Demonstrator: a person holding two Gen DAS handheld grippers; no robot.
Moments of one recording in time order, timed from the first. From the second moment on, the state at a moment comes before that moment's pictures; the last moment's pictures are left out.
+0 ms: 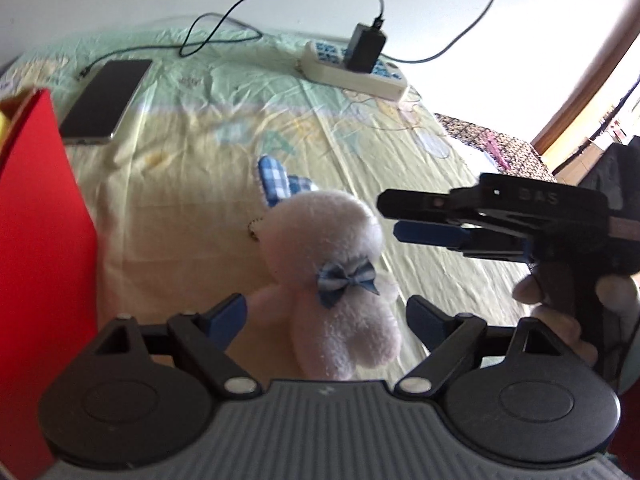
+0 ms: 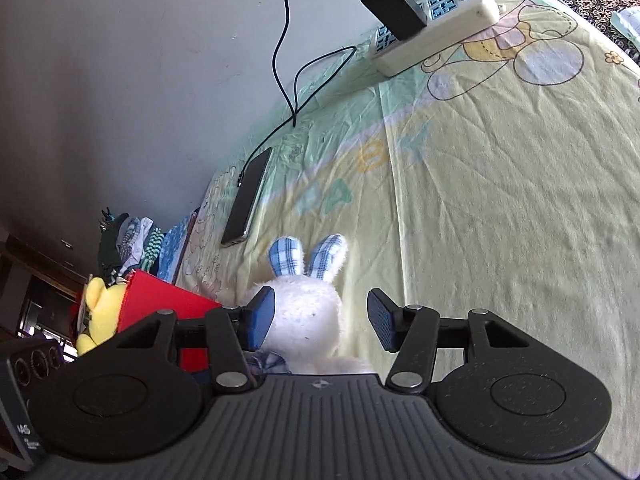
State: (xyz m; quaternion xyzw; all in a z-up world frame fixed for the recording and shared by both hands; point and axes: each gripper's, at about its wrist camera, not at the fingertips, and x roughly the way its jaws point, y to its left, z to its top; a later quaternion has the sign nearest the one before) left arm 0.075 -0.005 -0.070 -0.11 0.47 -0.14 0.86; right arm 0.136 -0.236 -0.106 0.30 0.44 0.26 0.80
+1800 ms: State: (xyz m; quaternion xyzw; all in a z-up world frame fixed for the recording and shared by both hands) left arm 0.011 -0.035 -0.066 -0.02 0.55 -0.14 0.82; right arm 0.017 -0.211 -0.111 0.40 0.47 0.28 0.73
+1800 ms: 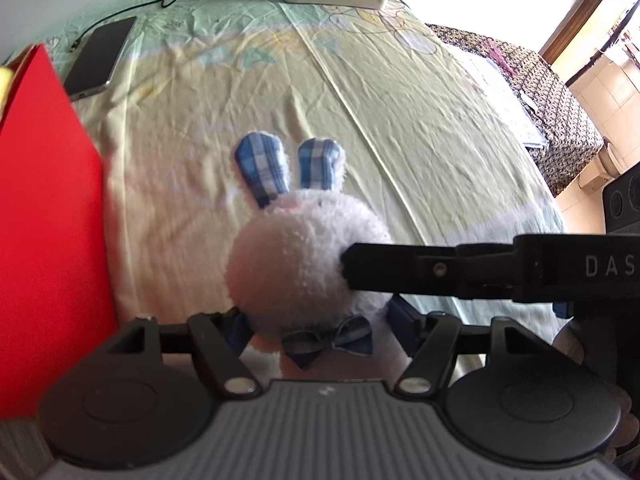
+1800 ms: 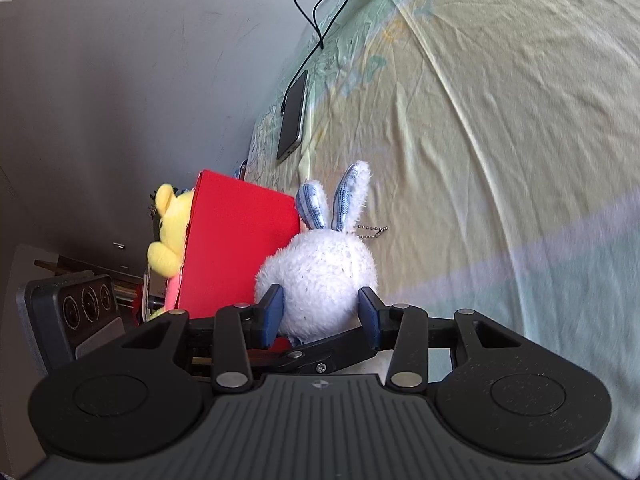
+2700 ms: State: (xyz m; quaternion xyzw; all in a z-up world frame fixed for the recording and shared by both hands) left arm -0.081 0.043 -0.041 0.06 0.55 -0.20 0.81; right arm -0.080 -0.119 -0.080 0.41 0.46 0.26 0.75
